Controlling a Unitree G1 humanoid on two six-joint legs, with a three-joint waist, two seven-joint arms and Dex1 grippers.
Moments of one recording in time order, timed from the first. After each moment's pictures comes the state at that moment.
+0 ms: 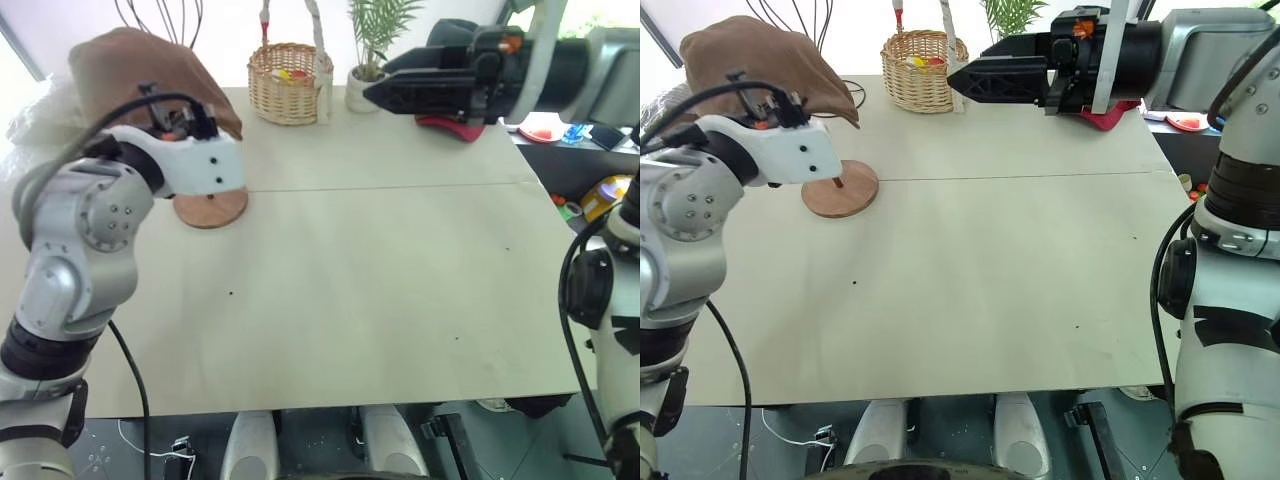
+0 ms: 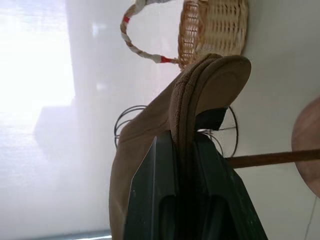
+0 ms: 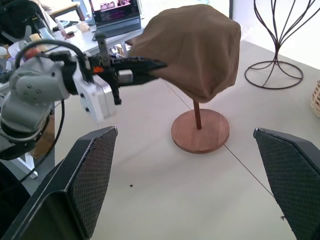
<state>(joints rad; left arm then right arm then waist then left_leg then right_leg) -0.63 0.84 -0.04 -0.52 0.70 0.40 -0.78 -1.29 -0.72 -0.10 0.01 0.80 1.34 0.86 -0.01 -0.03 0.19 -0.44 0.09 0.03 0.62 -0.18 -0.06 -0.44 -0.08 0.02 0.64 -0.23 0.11</state>
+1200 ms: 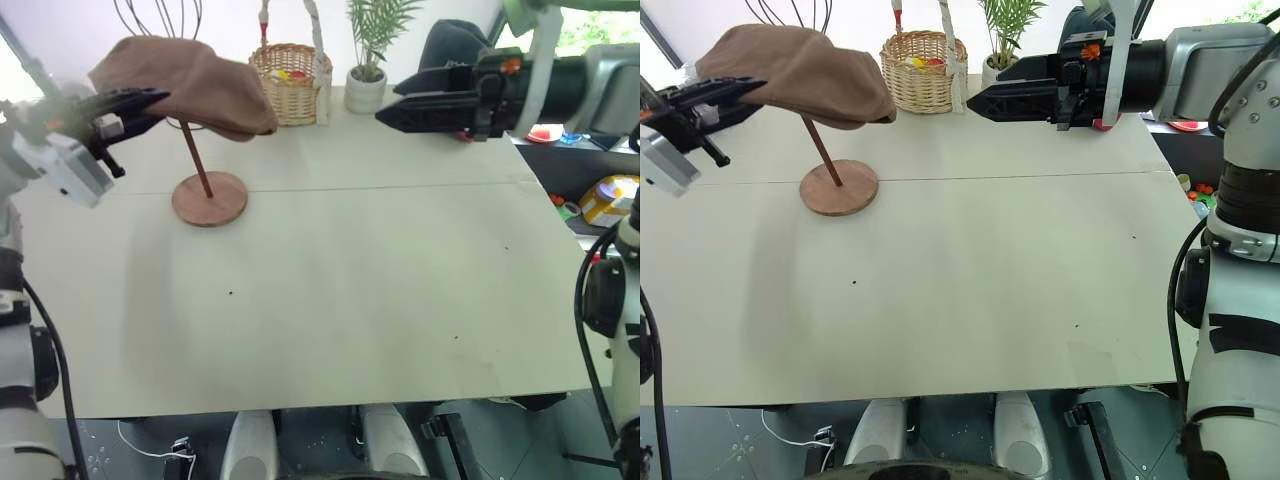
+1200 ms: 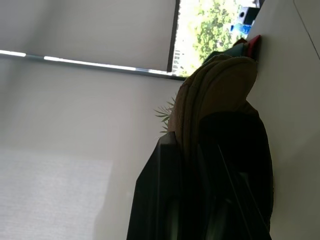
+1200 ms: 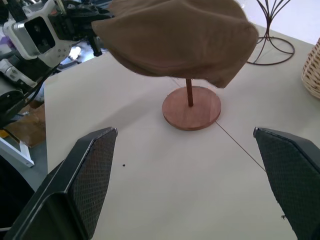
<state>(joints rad) -0.95 0.96 0.06 0.76 -0.21 -1.21 -1.04 -1.26 -0.79 -0.04 0.02 0.77 1.33 0.93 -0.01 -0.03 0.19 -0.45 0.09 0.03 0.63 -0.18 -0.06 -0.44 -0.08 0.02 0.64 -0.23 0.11</state>
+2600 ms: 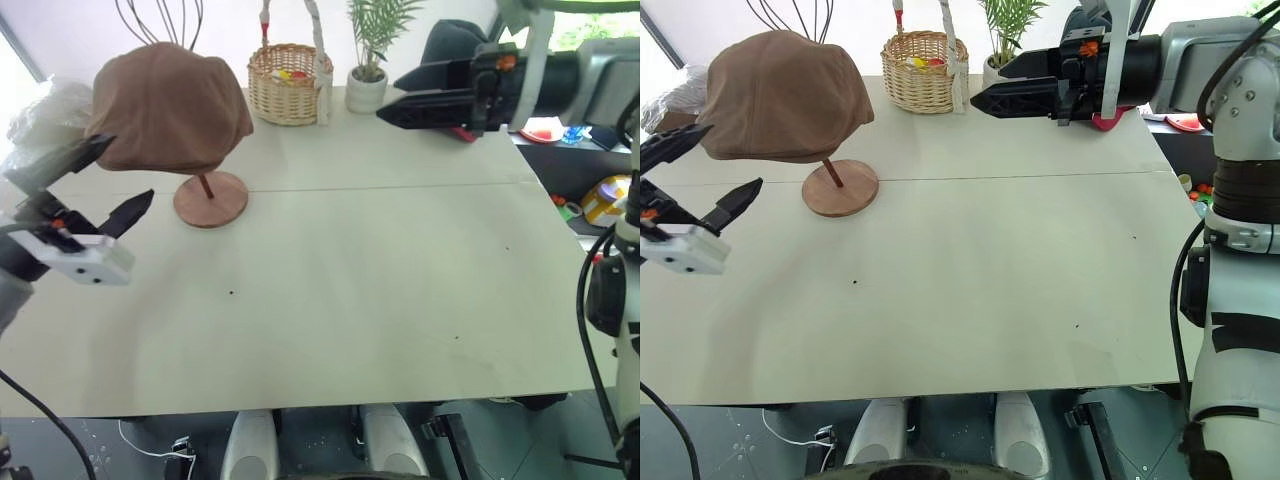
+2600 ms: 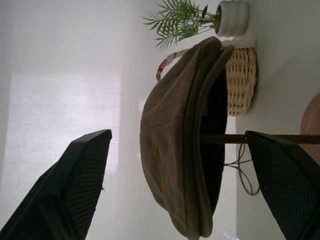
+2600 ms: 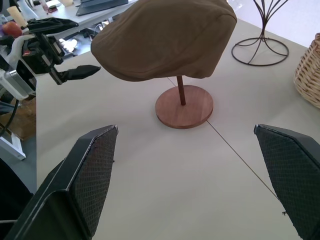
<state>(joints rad) -0.13 0.81 0.57 -0.22 0.49 -0.65 -0.44 -1.28 -0.80 0.03 0.12 0.69 1.19 1.02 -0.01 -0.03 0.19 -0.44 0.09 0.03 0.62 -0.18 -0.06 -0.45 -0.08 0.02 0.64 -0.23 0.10</state>
